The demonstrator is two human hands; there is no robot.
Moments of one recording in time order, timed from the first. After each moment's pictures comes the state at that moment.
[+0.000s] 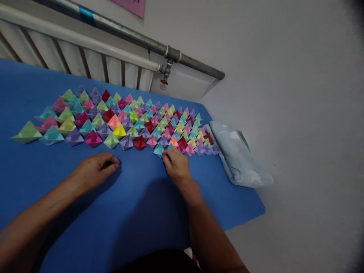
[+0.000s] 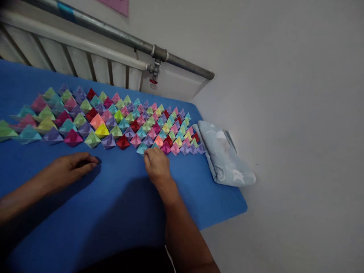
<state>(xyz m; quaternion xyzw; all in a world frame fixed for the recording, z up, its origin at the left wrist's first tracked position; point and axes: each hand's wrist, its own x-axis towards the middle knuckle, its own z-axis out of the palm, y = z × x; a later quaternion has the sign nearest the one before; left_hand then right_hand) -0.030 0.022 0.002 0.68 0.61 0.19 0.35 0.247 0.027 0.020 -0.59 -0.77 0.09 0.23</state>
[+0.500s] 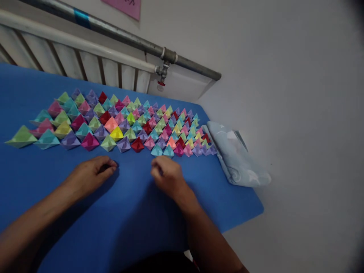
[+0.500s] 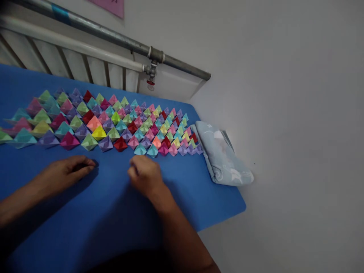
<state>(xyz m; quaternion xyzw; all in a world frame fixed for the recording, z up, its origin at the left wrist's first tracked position) -0.030 0.021 0.005 0.68 0.62 0.17 0.34 0.221 0.003 0.033 -0.53 -0.80 0.13 0.25</state>
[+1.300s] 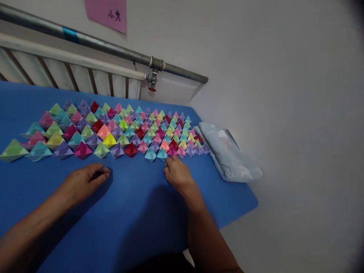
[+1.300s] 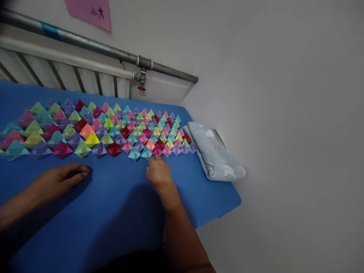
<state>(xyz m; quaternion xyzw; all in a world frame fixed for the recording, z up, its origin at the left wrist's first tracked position) -0.028 0.022 0.016 0.67 0.63 0.17 0.36 0.260 0.012 0.051 -0.71 -0.70 0.09 -0.04</state>
